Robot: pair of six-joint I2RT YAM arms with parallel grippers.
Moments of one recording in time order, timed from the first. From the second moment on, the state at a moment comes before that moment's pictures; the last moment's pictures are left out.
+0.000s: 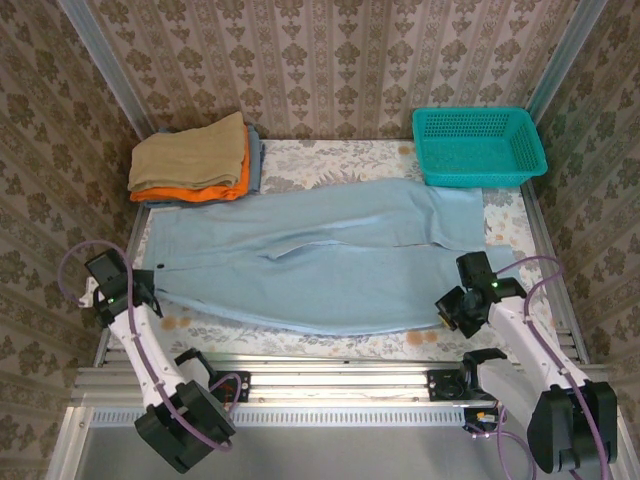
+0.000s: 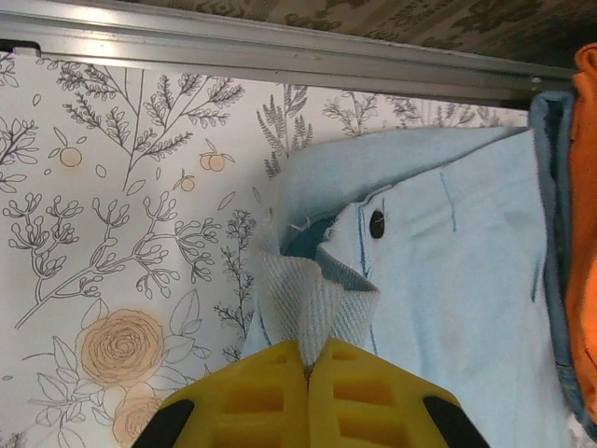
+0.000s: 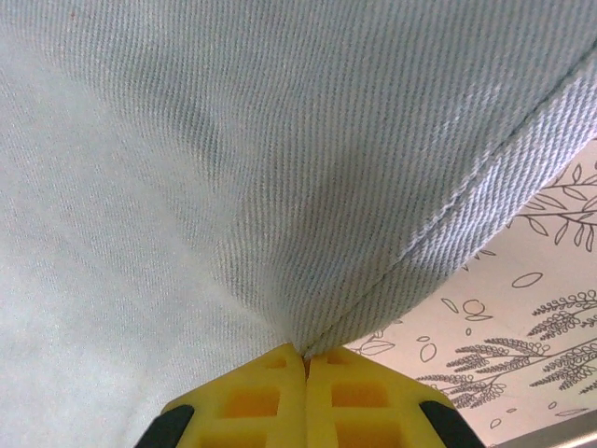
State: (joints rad) left arm 0.59 0.81 0.68 -0.76 0.03 -0.93; right arm 0.07 0.91 0.50 -0.96 -0.13 1.06
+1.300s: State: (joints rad) left arm 0.72 0.77 0.65 -0.78 0.14 -0.85; right arm -0.42 1.96 1.31 -0.71 -0.04 0.91
